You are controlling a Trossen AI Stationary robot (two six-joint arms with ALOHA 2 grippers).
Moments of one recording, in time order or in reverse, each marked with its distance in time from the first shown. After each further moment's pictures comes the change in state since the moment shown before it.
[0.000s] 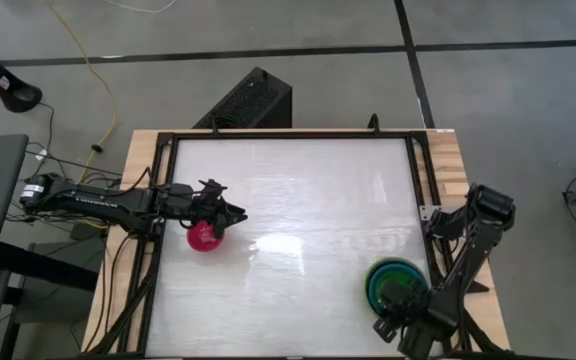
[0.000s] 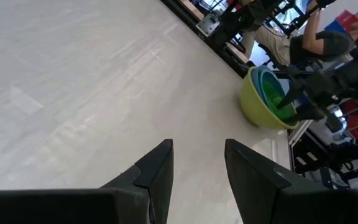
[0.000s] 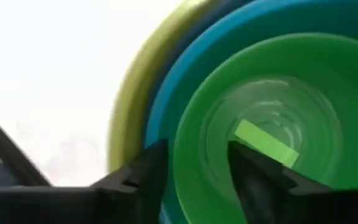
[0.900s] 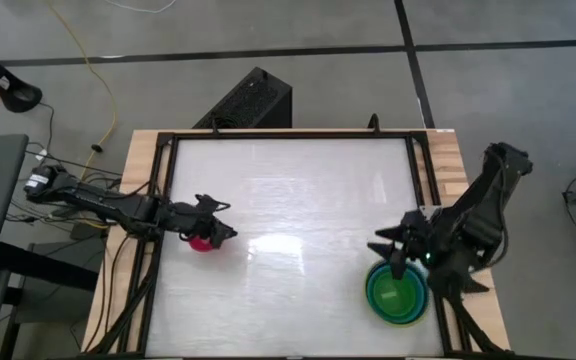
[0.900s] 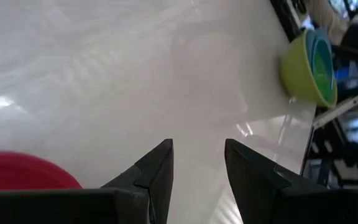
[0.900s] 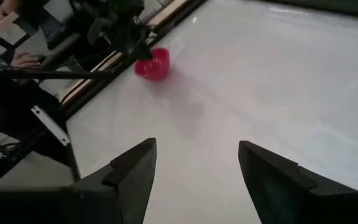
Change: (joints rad) left arm -0.181 0.000 0.000 -0.266 -0.093 -0.383; right arm -0.143 -0.558 0.000 -0.040 0.618 -0.369
